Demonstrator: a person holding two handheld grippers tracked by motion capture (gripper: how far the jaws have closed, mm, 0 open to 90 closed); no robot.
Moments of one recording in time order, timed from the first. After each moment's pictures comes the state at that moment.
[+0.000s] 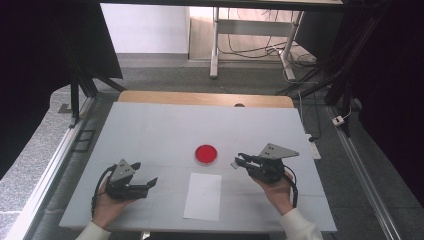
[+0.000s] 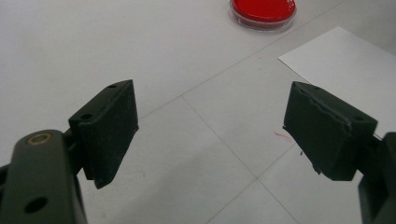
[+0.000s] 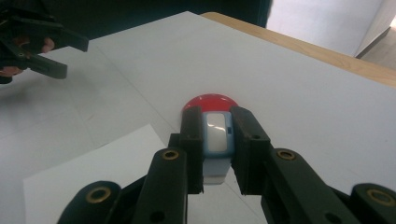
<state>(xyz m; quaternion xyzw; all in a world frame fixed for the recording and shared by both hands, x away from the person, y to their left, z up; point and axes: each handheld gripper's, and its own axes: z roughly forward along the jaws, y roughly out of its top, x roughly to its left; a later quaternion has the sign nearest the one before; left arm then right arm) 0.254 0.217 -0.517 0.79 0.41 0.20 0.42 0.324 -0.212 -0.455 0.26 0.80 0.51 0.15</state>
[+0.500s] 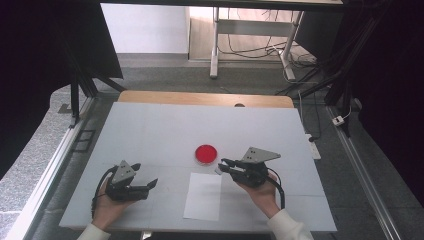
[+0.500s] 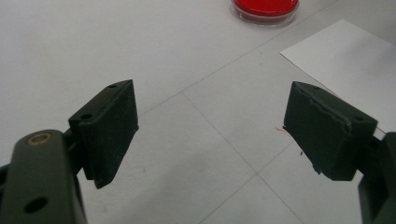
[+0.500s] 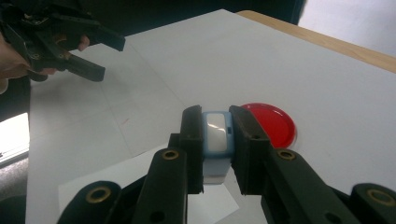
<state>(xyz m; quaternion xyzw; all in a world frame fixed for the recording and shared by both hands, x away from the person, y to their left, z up) 0.250 0.215 -0.517 0.79 0.41 0.21 0.40 0.317 -0.172 -0.464 0.22 0.82 0.52 0.11</state>
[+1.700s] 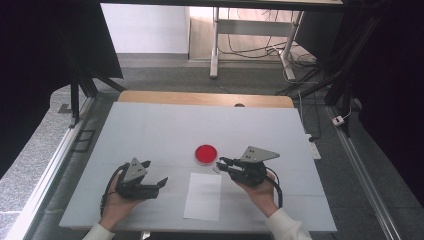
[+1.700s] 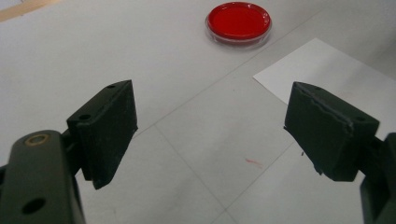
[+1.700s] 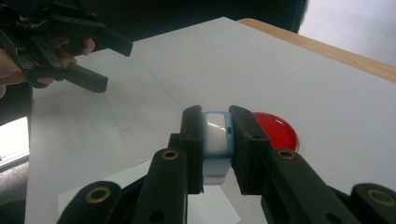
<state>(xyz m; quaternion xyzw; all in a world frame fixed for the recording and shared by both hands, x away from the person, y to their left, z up) 0.255 0.183 -0.500 0.80 0.39 0.21 0.41 0.318 -0.168 -0.461 0.22 0.81 0.53 0.12</state>
